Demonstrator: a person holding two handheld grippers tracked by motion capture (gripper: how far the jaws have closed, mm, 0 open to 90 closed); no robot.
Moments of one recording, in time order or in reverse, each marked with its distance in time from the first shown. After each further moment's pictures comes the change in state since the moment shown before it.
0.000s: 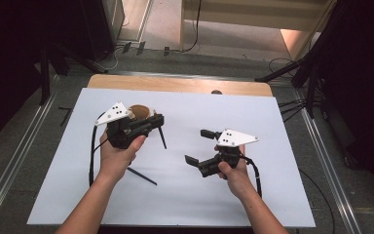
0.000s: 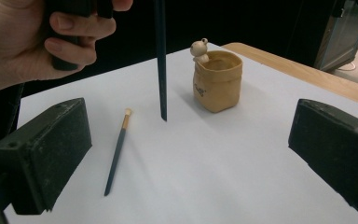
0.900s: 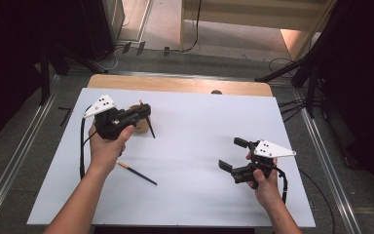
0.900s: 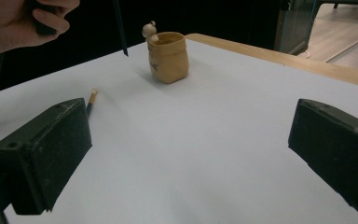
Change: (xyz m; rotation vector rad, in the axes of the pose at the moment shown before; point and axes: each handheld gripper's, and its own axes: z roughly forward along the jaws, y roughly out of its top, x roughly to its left) left arm 0.030 0.007 -0.012 -0.028 0.099 0.004; right arm -0.029 -0.044 -0.074 -0.027 -0.118 0.070
